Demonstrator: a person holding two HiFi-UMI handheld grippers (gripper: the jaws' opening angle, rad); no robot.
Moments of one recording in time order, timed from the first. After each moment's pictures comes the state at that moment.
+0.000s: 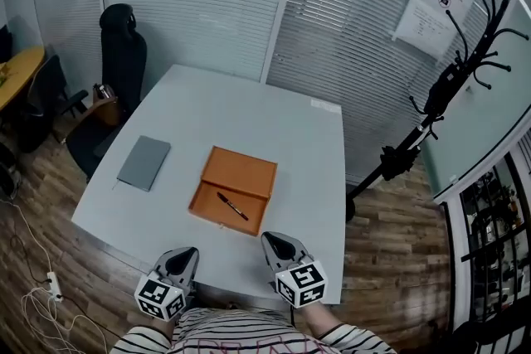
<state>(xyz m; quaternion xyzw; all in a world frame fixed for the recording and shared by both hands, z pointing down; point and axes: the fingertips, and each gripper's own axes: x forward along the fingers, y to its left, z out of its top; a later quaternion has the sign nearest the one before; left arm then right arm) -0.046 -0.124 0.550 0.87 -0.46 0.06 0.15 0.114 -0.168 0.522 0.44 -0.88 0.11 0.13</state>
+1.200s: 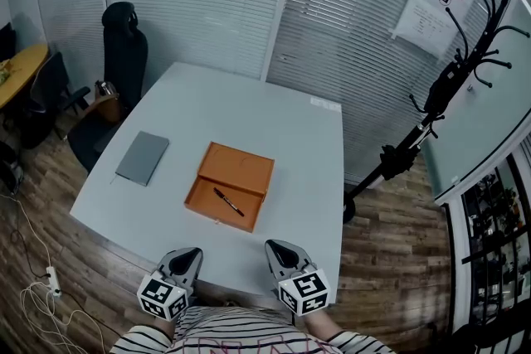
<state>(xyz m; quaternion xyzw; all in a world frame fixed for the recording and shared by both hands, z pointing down) -0.018 -0.111 0.554 0.88 -0.45 0.06 0.16 0.140 -0.139 0.530 0.44 -0.88 0.12 0.14</state>
